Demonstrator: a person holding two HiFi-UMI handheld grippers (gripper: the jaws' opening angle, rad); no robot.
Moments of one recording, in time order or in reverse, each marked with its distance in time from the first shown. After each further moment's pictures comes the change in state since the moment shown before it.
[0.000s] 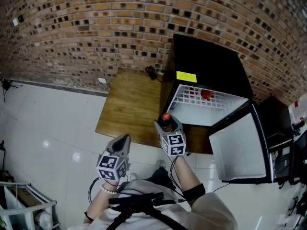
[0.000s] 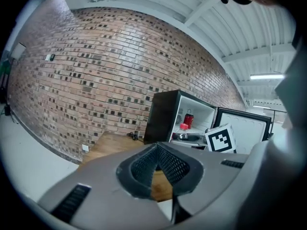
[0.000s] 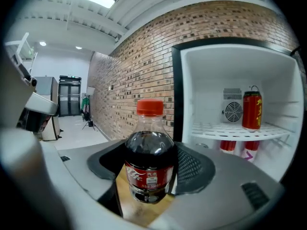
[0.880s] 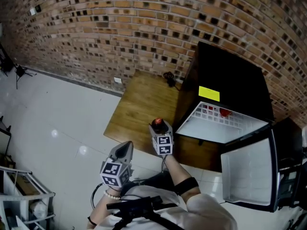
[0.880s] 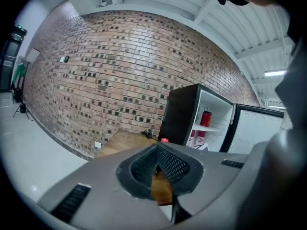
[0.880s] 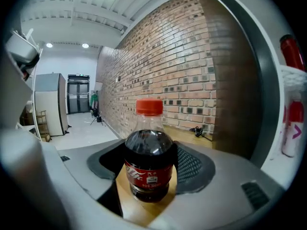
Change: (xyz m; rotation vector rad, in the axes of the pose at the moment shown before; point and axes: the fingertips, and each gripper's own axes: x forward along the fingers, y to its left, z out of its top) left arm 0.023 0.059 -0.026 -0.044 -0.016 0.152; right arm 0.157 0.047 -0.096 -0.018 0.042 0.114
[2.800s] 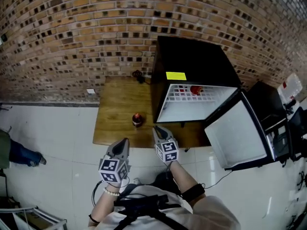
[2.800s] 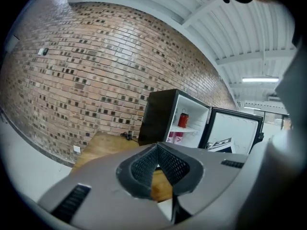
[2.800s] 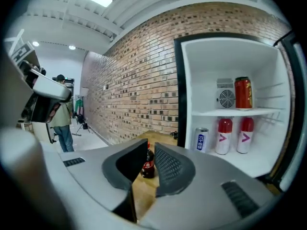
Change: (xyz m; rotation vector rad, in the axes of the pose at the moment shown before) left arm -0.024 -0.038 0.016 0.057 0.019 -0.253; right arm -0.165 0.004 0.040 0.071 -0.052 -0.179
